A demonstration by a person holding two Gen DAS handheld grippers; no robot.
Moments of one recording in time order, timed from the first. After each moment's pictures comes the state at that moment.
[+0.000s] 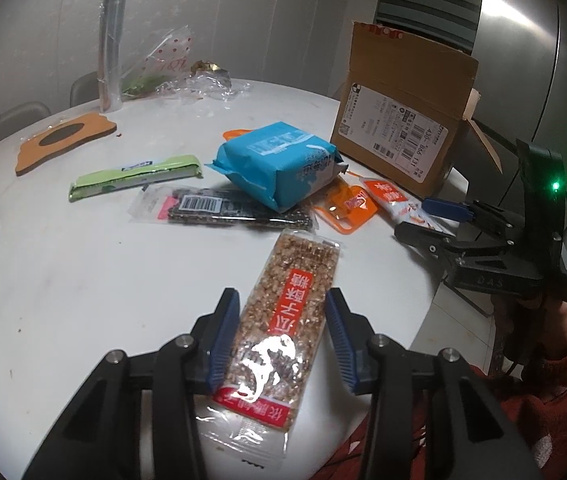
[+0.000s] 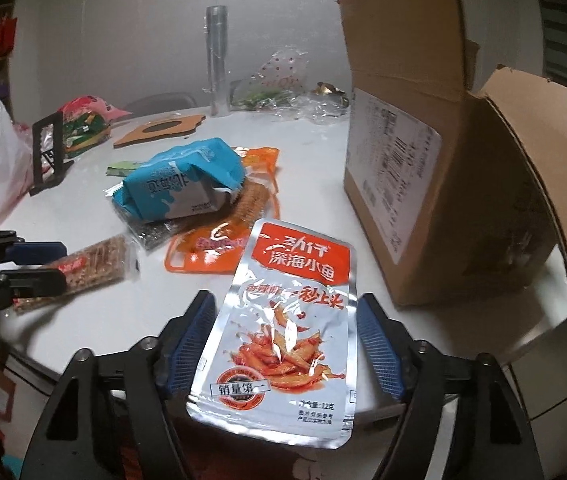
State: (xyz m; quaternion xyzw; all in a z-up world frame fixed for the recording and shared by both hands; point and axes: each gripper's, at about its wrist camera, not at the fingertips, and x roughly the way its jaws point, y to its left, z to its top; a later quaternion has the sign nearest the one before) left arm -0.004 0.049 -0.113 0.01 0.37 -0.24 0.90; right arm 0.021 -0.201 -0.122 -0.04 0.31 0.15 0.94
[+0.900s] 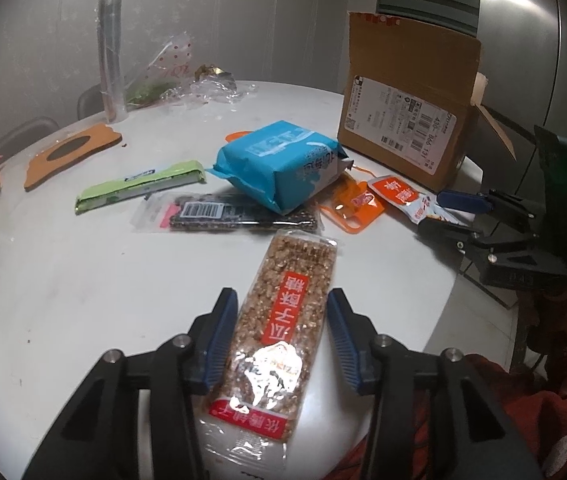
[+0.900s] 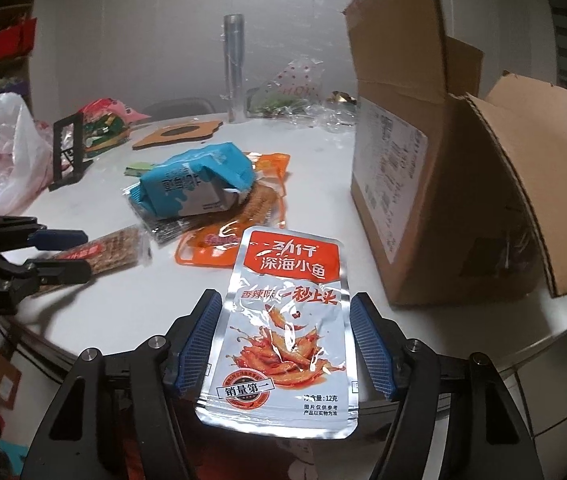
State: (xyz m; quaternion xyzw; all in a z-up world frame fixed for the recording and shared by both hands) left arm -0.004 0.036 -0.115 0.04 0.36 -0.21 0.91; right arm 0.014 -0.214 -0.121 -0.05 0.29 0.20 0.93
